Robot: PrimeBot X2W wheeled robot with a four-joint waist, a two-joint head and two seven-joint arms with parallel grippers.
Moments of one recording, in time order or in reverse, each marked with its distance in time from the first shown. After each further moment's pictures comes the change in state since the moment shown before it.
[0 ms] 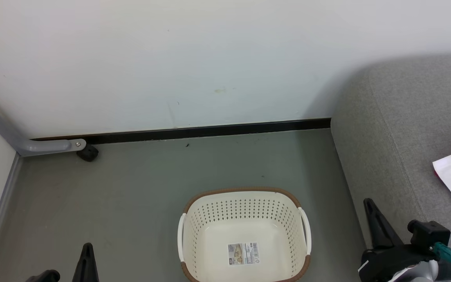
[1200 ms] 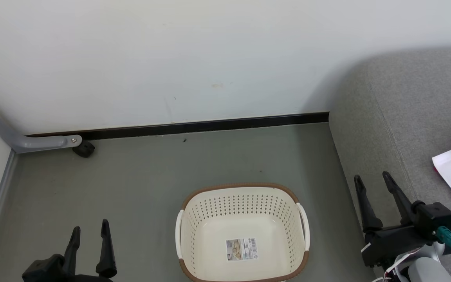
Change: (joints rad) left arm -0.040 0.035 -0.060 -0.051 0.045 0.009 -0.036; right arm -0.047 -0.028 -0.005 -0.073 -0.081 -0.004 -0.028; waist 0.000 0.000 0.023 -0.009
